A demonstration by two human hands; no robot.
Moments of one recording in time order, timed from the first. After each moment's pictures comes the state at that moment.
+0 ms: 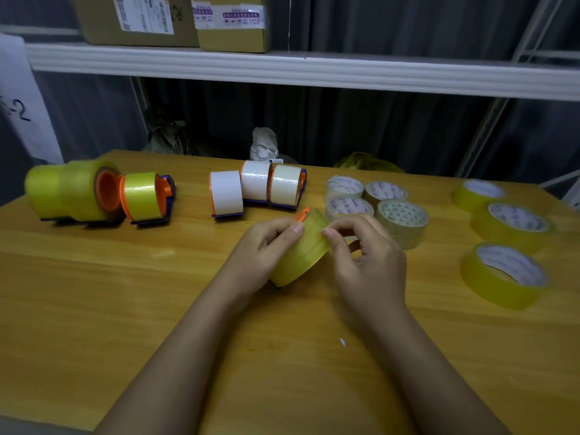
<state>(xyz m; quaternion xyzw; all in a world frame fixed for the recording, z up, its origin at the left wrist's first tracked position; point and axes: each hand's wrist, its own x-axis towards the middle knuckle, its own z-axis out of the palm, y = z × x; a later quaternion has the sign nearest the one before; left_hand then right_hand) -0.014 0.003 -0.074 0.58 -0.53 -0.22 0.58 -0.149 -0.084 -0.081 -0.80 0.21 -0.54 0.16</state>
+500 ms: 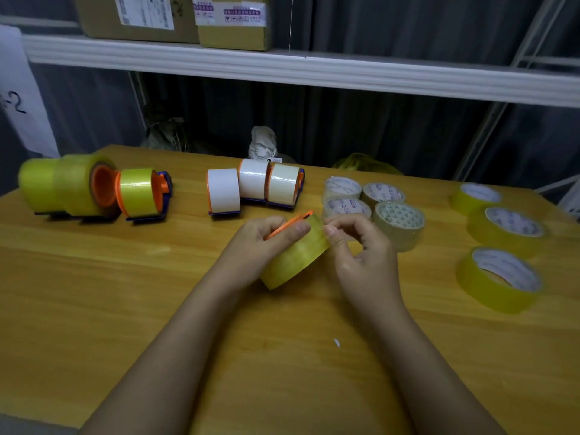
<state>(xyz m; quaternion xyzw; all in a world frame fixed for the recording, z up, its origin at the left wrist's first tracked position) -0.011 -0.001 -0.071 0.62 -0.51 -0.21 0.56 -0.150 -0.094 -0.085 -0.77 0.22 -0.50 0.33</state>
